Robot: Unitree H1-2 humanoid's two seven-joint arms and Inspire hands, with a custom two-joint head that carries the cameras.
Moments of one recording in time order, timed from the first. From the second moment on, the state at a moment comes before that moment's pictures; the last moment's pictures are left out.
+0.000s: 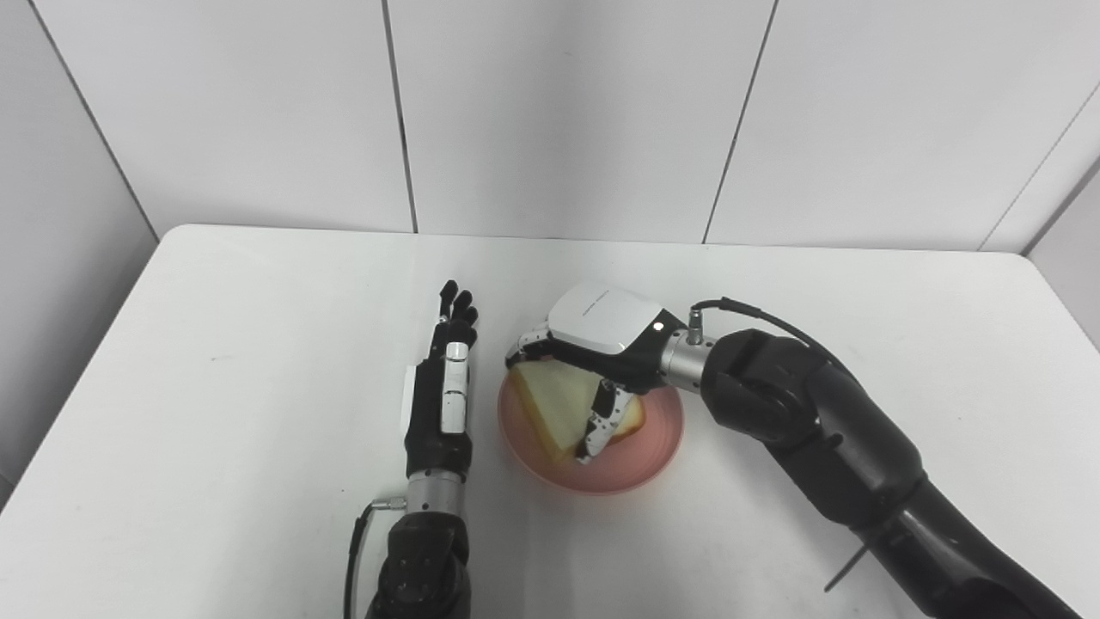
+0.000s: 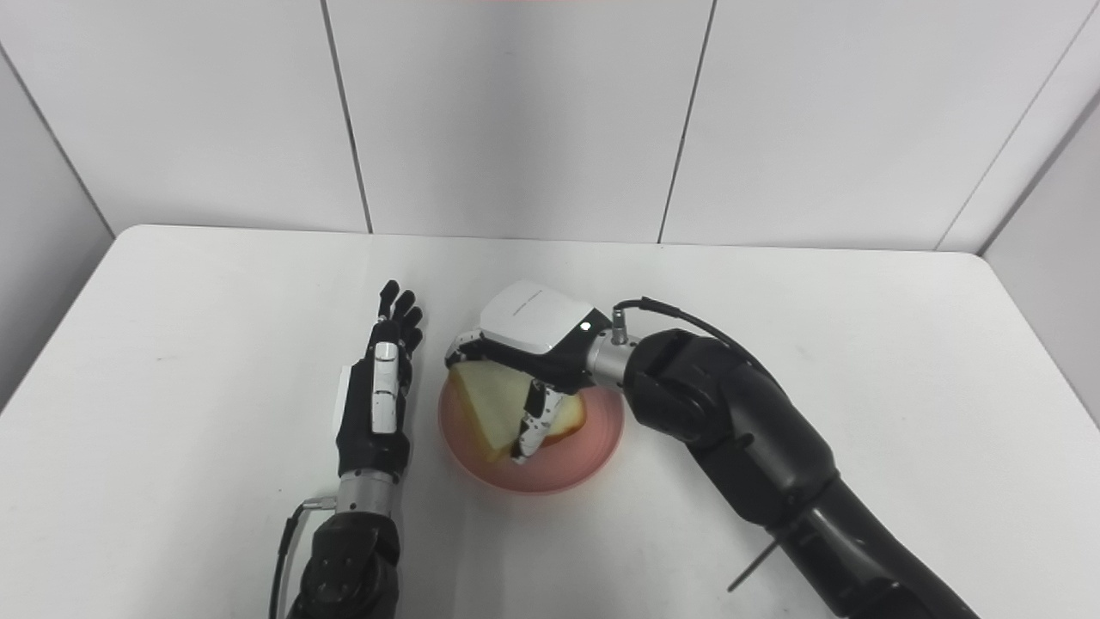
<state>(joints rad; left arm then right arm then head) -0.28 -0.18 -0.09 0.33 -0.01 -0.30 0.16 -0.71 -0.38 0.51 0.05 -0.81 -0.22 0.61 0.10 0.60</state>
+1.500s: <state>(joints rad) -0.19 -0.12 -0.12 0.01 0.02 0.07 0.01 -0.18 0.01 -0.16 -0.08 0.09 0.11 0.18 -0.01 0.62</state>
